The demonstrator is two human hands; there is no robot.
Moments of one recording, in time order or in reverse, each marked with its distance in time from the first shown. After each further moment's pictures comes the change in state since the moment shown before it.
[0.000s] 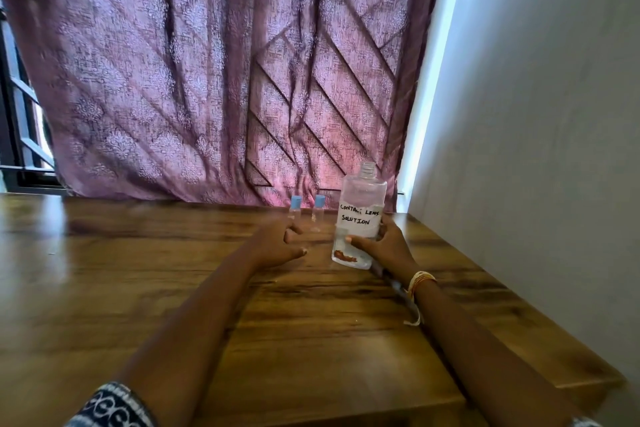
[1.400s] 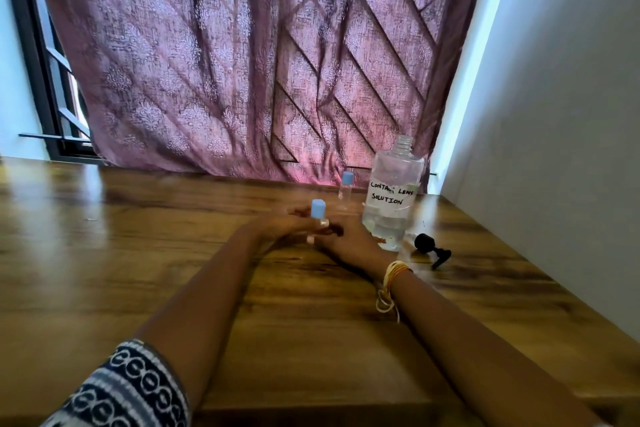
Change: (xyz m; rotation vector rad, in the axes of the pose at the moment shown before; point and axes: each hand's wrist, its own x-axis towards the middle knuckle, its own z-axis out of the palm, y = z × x) left_hand -0.005 -0.024 -0.006 -0.793 -0.225 -0.233; right_hand -0.017 -0.016 0.097 -0.234 -0.418 -0.119
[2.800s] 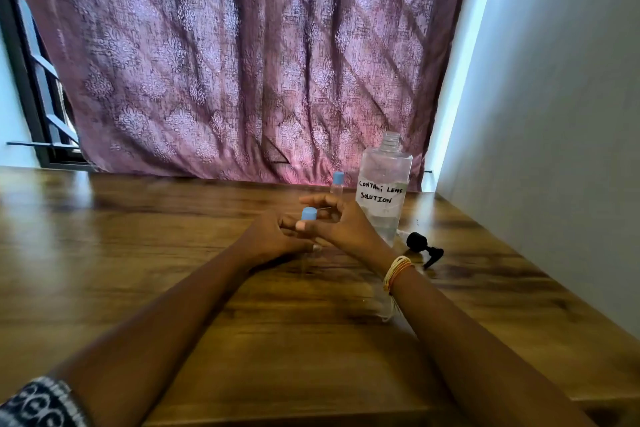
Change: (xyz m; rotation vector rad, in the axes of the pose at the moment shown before) left_hand -0.026 -0.005 0.020 0.389 0.200 0.217; right_hand -0.011 -0.029 -0.020 0.274 0.084 -0.134
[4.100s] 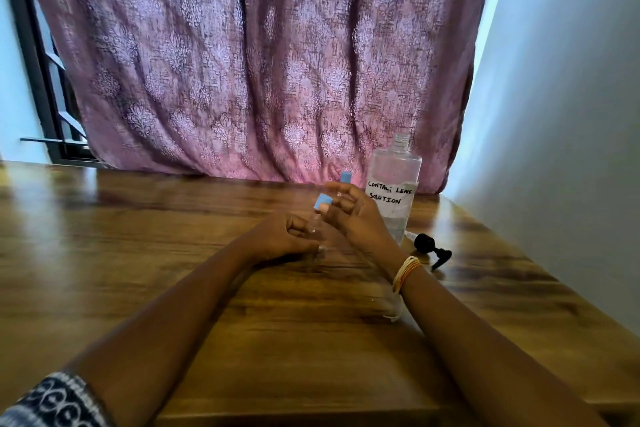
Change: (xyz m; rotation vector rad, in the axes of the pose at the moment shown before) left_hand 0.007 -0.010 -0.010 -0.061 -0.177 -0.030; right_hand 0.008 0.010 0.001 0.250 0.137 0.038
